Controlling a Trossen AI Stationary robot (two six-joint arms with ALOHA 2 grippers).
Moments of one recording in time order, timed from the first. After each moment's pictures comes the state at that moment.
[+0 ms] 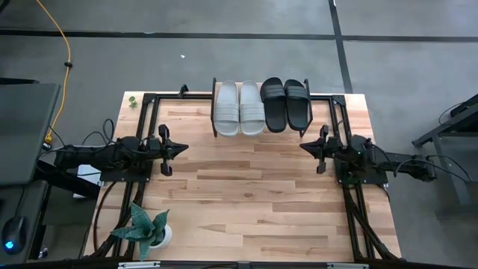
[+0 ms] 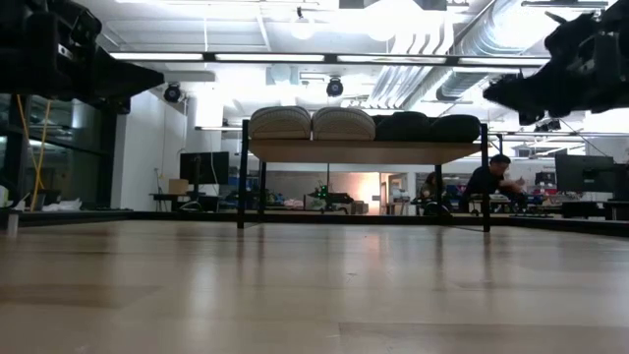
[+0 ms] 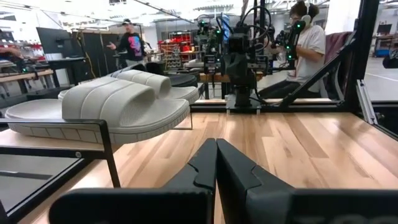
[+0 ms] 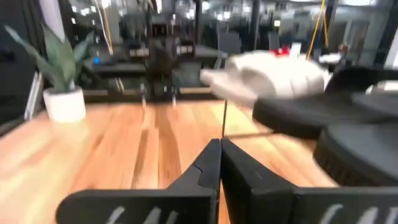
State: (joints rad) left arm 0.11 0.02 0.01 0.04 -0.18 0.07; right arm -0.14 0.03 0.01 0.03 0.02 -0.04
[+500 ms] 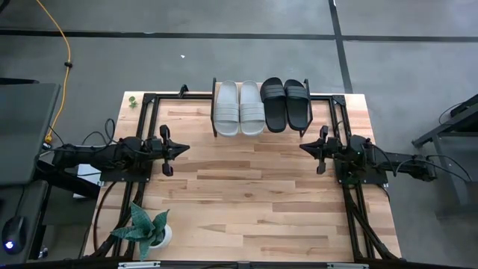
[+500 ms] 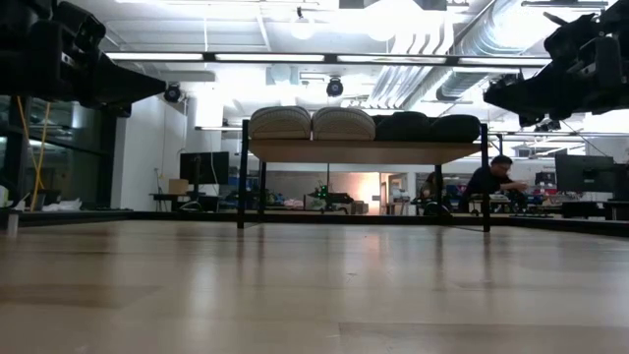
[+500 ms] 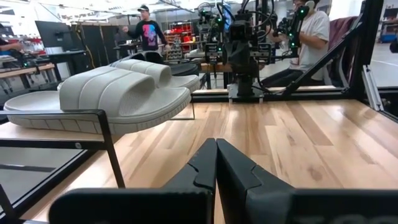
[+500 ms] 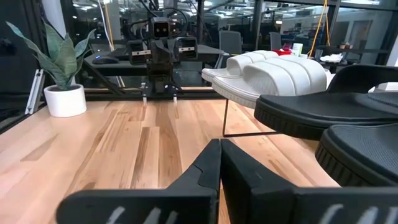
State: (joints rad) left arm 0.11 0.06 0.01 0.05 -0.18 0.09; right arm -0.14 0.03 0.01 0.01 0.03 -0.05
